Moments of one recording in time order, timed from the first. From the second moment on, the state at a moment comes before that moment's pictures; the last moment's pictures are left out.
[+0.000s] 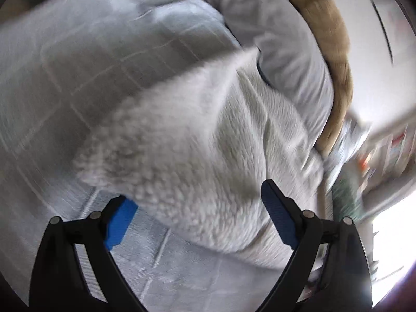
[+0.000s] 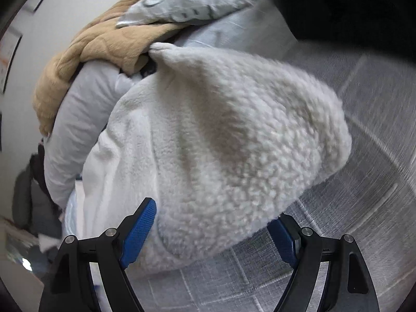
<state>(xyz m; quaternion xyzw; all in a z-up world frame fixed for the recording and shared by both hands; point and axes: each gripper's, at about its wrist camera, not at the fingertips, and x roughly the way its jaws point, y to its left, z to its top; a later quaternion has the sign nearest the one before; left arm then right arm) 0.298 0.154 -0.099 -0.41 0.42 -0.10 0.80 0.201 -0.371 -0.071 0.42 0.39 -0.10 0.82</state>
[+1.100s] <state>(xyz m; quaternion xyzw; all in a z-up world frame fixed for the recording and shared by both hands) 0.153 0.245 -0.105 -0.38 0.50 -0.13 0.77 0.078 -0.346 -0.061 0.36 0.55 -0.02 0.75</state>
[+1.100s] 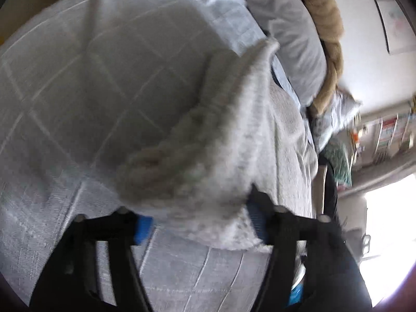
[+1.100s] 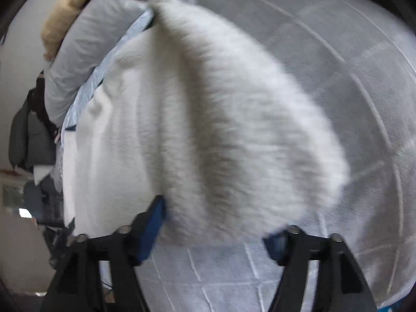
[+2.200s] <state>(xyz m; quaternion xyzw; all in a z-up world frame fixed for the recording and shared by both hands) 0.157 0.226 -0.013 -0.40 0.32 -0.21 0.83 0.167 -0.121 -0.044 0.11 0.53 0.09 0.84</state>
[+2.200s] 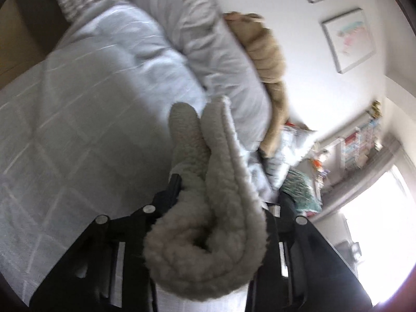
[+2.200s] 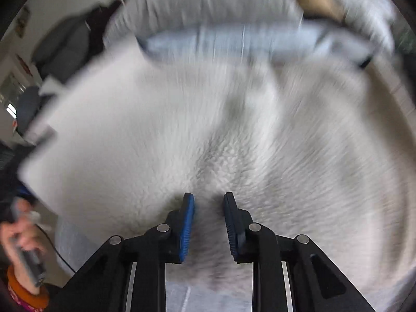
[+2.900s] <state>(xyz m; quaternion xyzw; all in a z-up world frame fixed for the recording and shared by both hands) 0.137 -0.006 0.050 -0.28 0.31 -0.45 0.79 0.157 -0.277 -0.022 0.33 0.44 0.13 0.82</state>
